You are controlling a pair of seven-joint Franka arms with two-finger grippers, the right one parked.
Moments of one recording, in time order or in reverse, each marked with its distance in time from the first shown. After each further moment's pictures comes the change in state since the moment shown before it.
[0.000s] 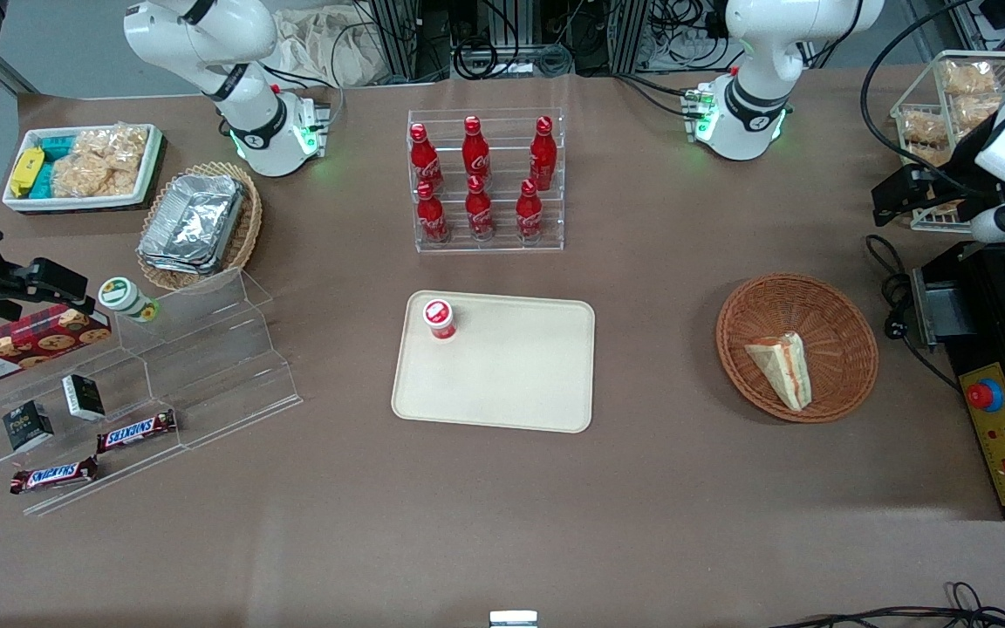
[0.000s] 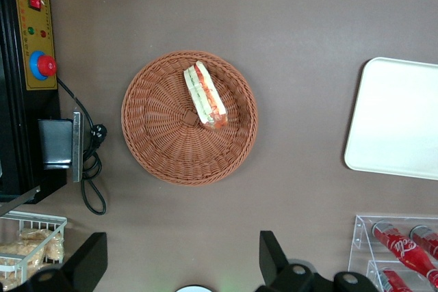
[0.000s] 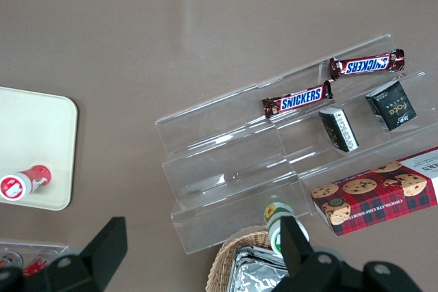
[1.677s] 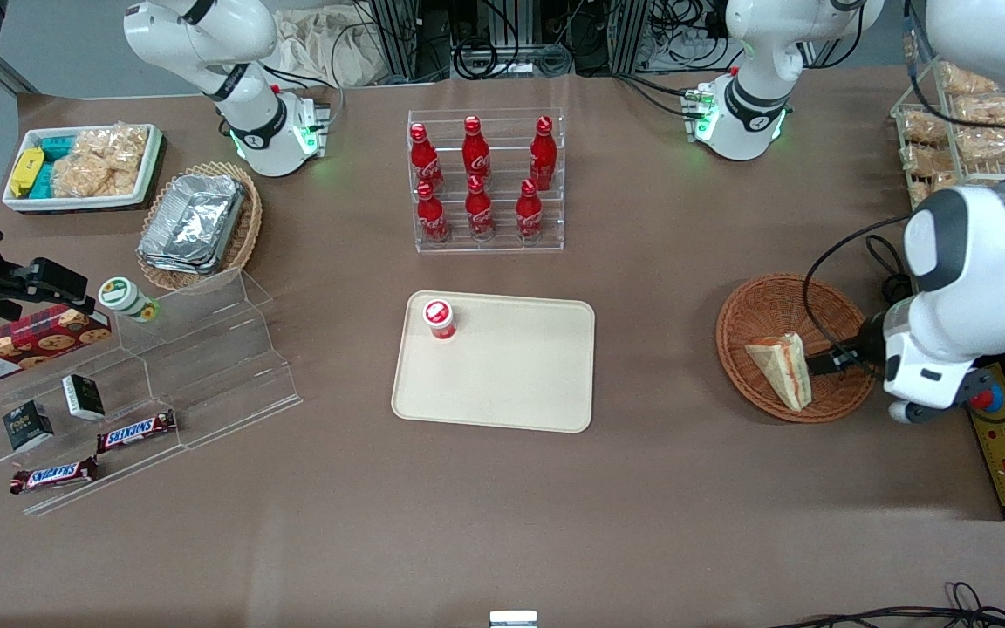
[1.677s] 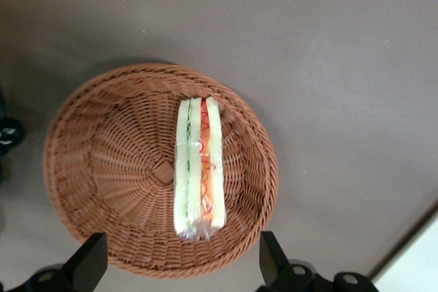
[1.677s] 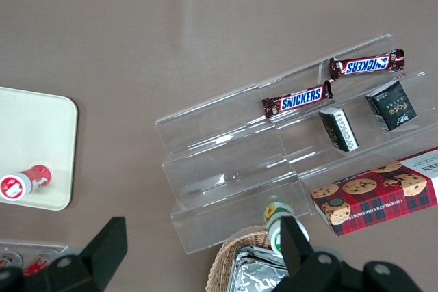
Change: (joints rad) arm 0.013 0.401 0.026 -0.175 0.007 0.458 -0.347
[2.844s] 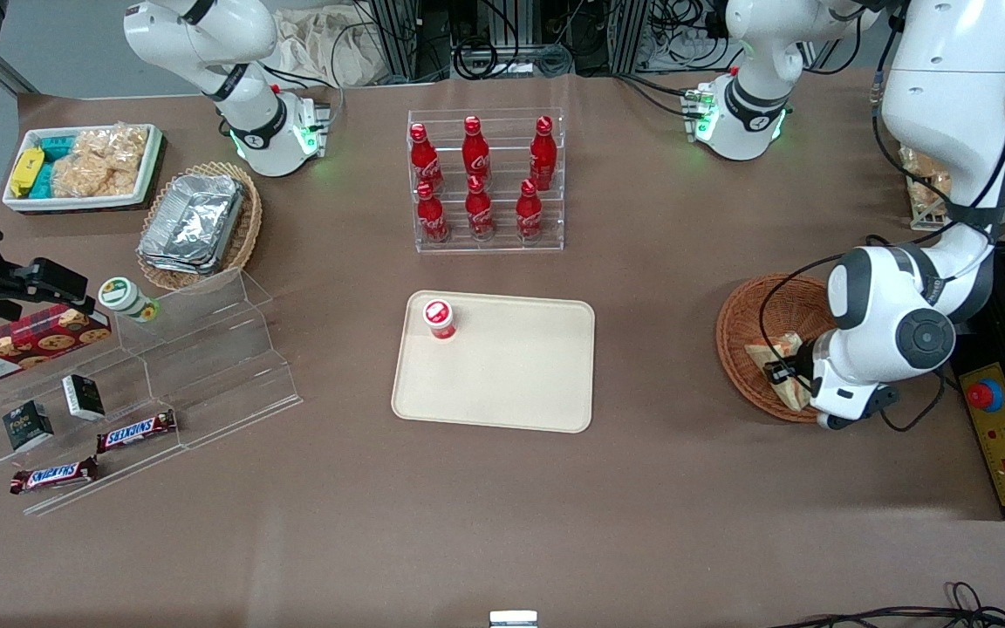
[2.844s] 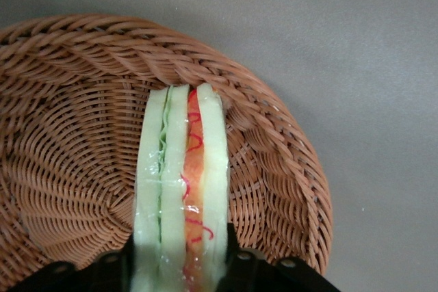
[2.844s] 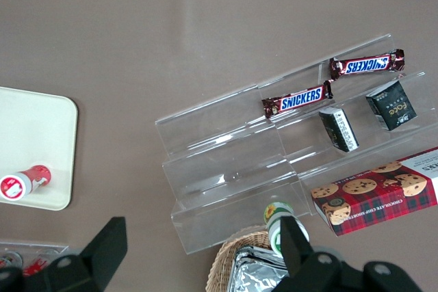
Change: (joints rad) arm -0.006 0.125 -0.003 -0.158 0.012 0.248 -0.008
